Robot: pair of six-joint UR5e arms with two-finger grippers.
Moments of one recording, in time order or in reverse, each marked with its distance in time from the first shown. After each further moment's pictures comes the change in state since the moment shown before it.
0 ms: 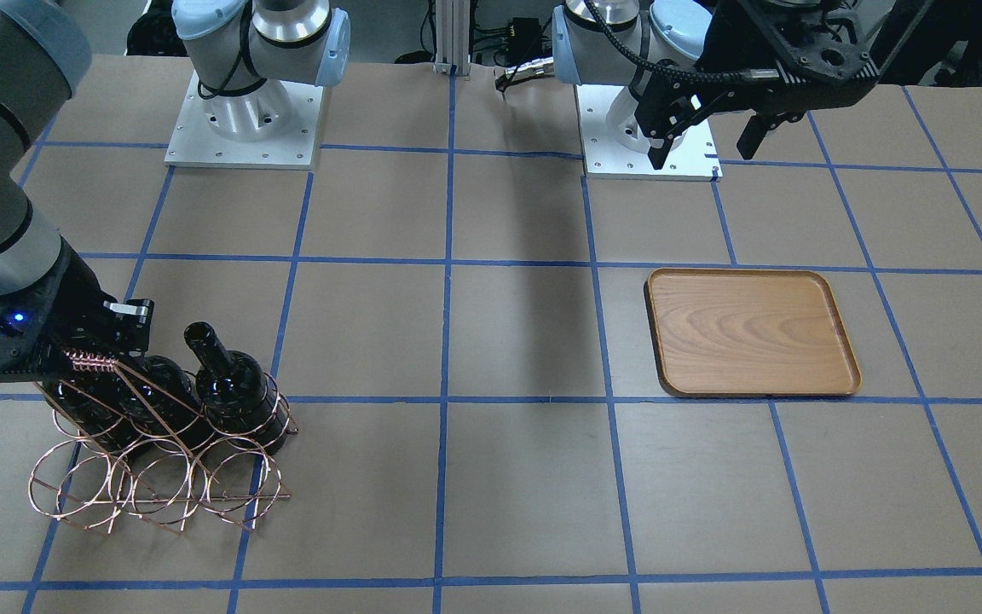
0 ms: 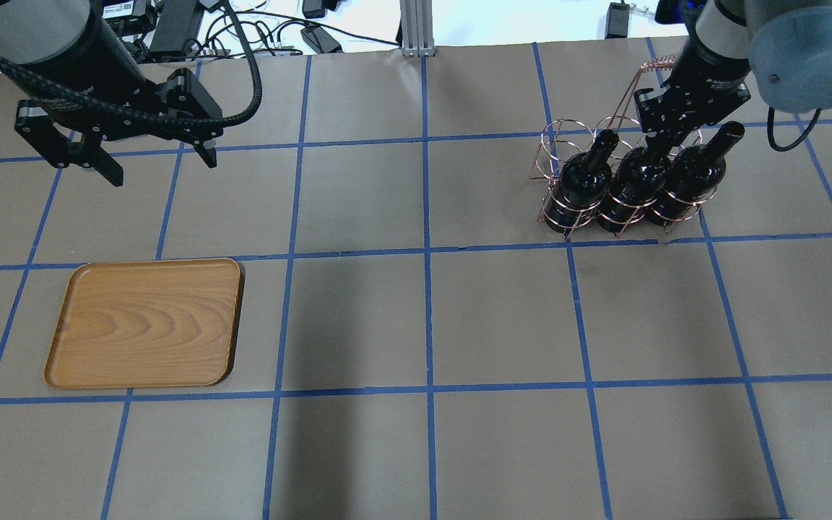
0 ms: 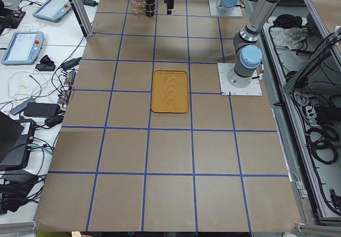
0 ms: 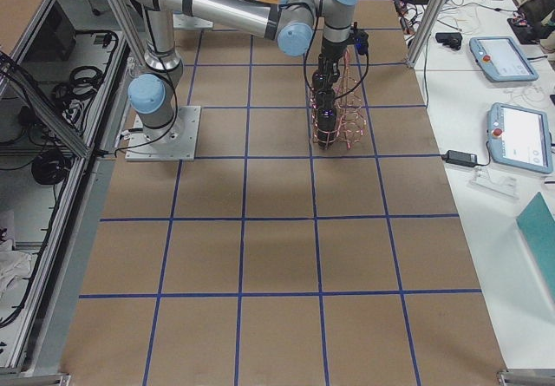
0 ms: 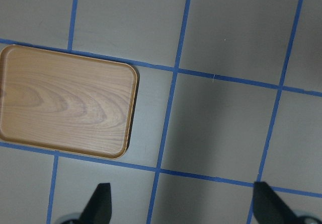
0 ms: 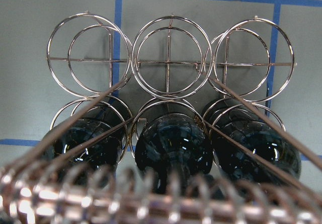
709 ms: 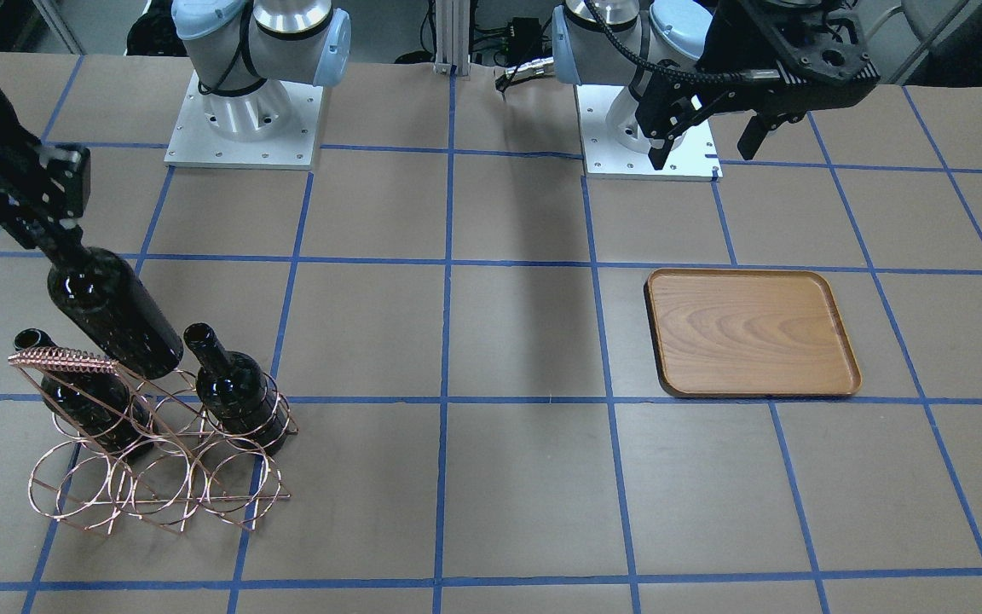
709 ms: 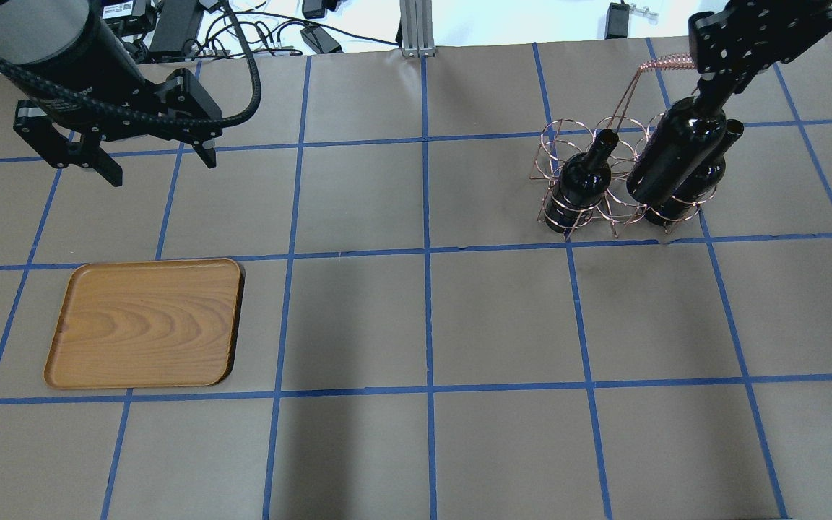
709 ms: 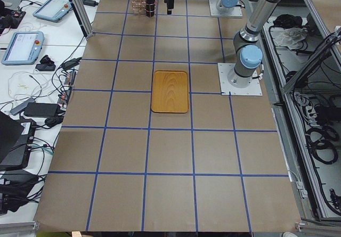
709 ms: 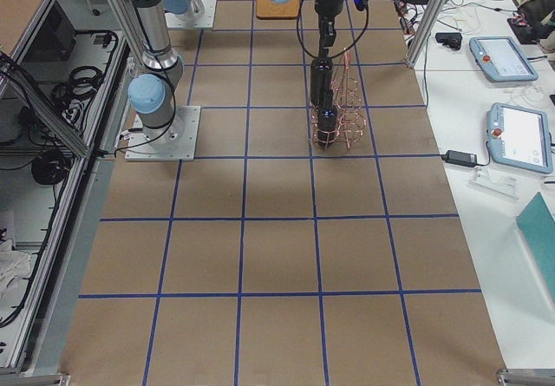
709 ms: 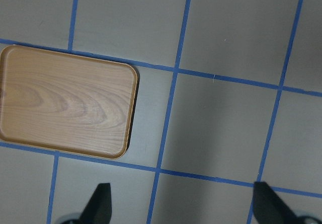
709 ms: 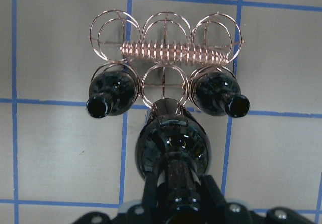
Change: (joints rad) left arm 0.002 0.000 0.000 0.000 0.000 0.001; right arm 0.002 -0.163 -0.235 0.389 -0.023 0.005
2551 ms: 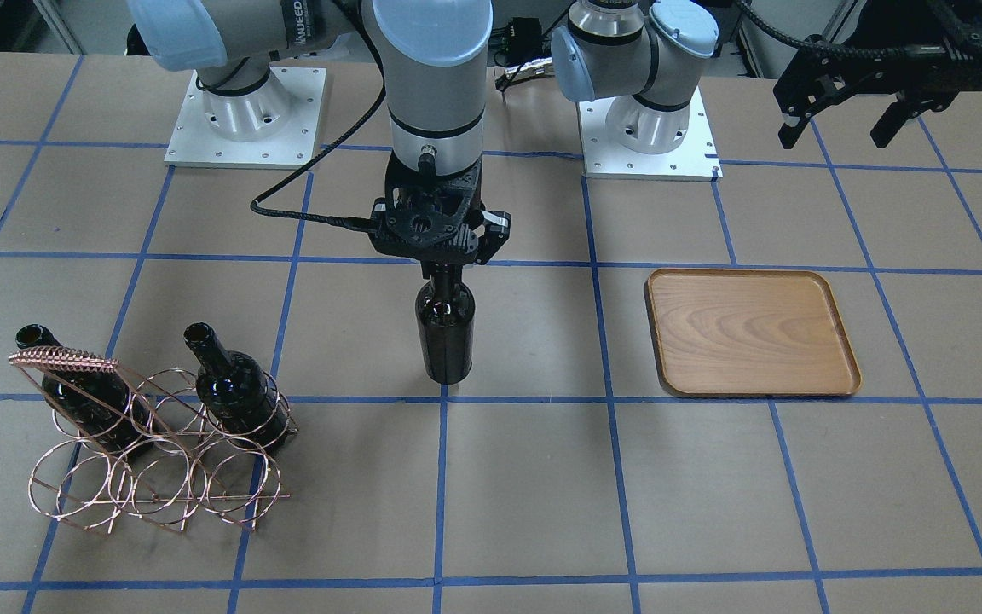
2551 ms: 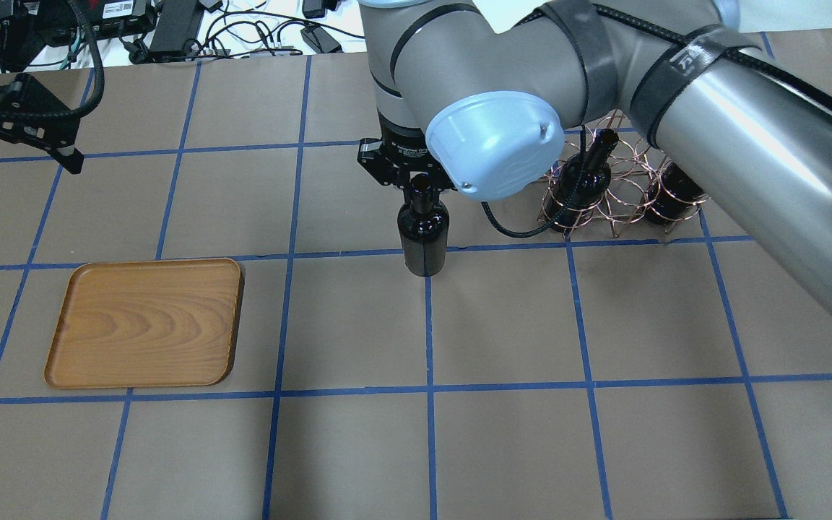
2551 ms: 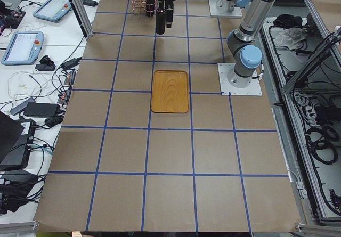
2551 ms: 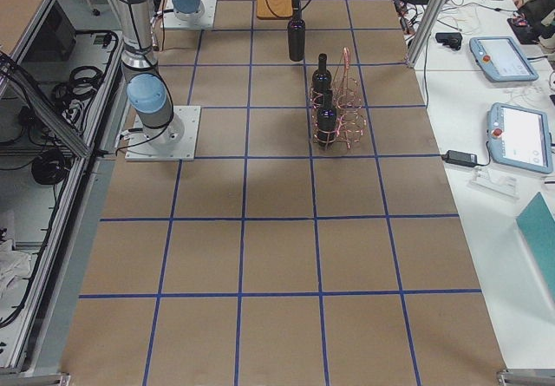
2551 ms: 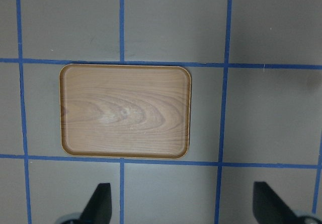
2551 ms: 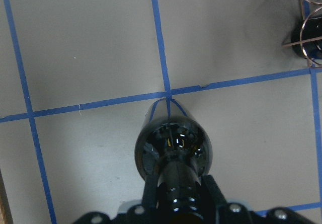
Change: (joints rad) left arm 0.260 0.044 0.015 -0.066 0.019 0.399; right arm 0.589 0.206 0.116 -0.324 0.009 0.803
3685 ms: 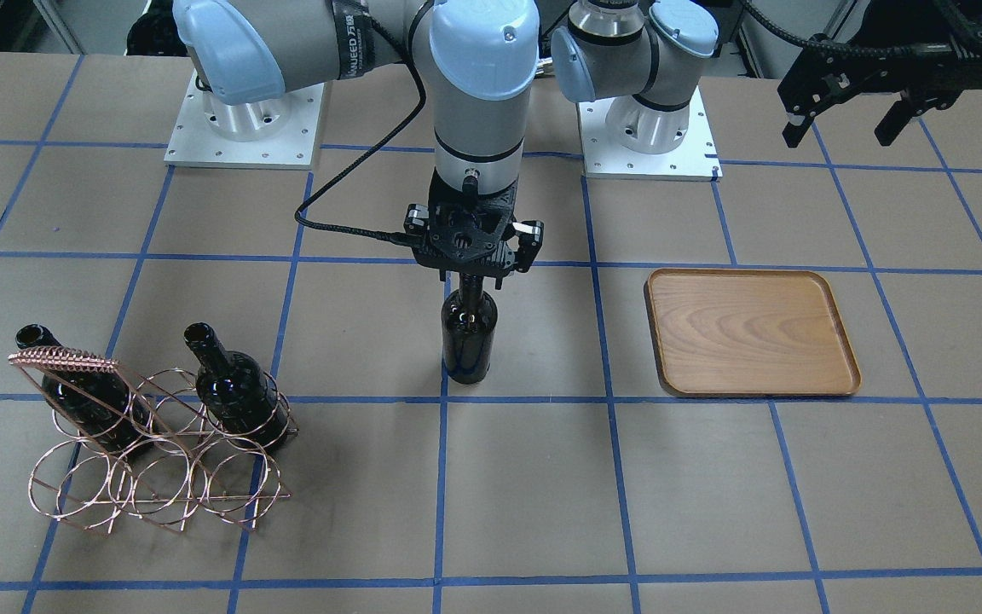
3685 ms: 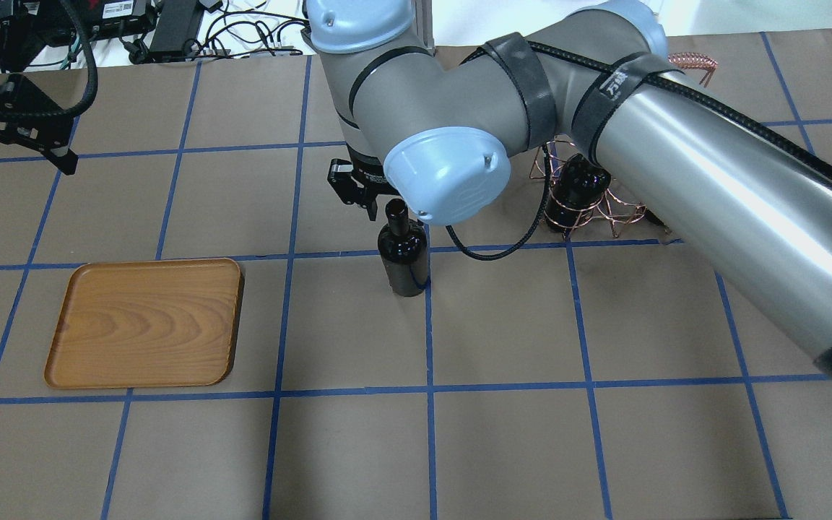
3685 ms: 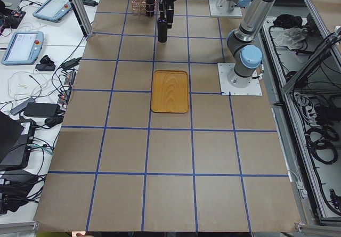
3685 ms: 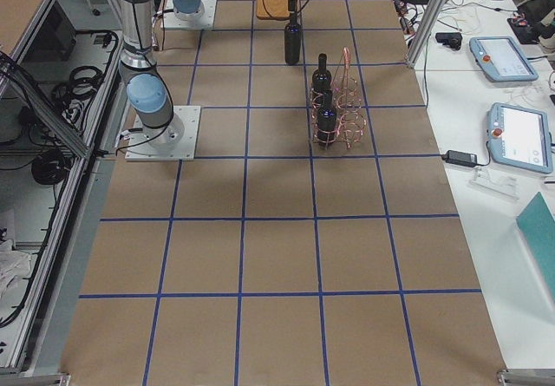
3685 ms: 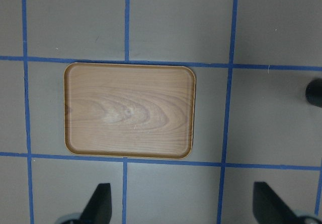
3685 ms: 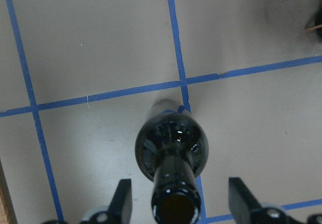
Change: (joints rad) left arm 0.005 0.003 -0.001 0.000 0.005 0.000; right arm 0.033 0.045 -0.012 -0.013 0.006 0.041
